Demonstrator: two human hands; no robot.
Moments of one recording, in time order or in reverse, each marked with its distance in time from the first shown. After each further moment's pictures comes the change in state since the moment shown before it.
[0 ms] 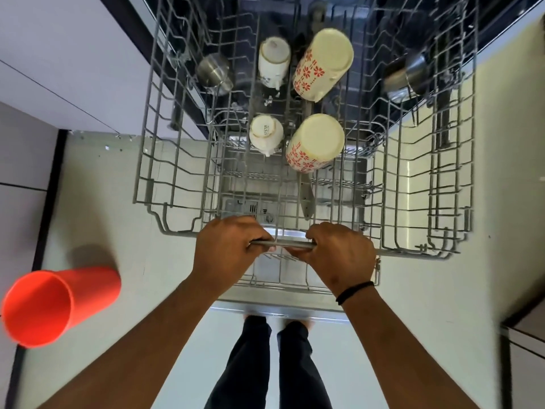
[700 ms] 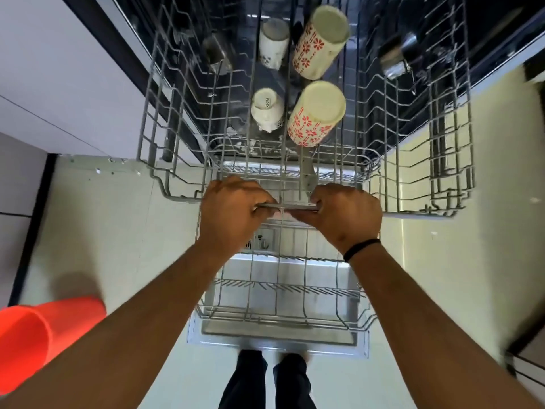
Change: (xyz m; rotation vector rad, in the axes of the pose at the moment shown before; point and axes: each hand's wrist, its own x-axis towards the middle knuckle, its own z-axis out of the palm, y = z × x) left_hand 0.105 -0.022 -0.009 0.143 0.194 0.034; right_hand 0.113 0.028 -0.016 -0.075 0.044 0.033
